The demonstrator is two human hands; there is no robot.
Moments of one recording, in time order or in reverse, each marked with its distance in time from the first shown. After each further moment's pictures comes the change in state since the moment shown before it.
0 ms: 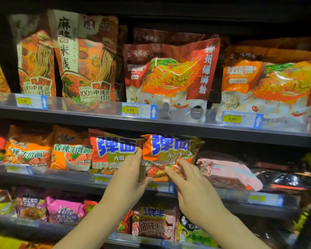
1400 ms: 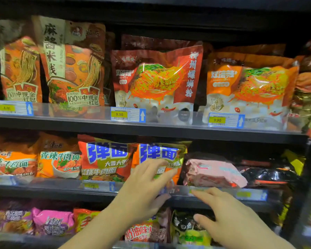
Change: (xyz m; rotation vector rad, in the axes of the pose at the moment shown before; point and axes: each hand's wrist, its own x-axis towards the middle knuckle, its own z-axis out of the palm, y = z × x) left_hand -0.001 0.026 0.015 0.185 -0.004 0.625; right_hand -0.063 0.032 -0.063 0.084 -0.320 0.220
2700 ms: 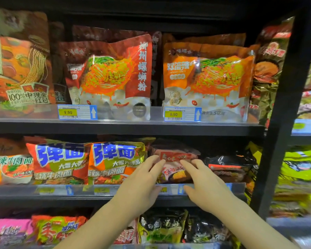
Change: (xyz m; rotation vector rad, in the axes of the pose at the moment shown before) left_hand 0.076 0.074 0.049 -0.145 -0.215 -0.242; right_hand 0.044 0.096 -0.001 0.075 0.195 0.068
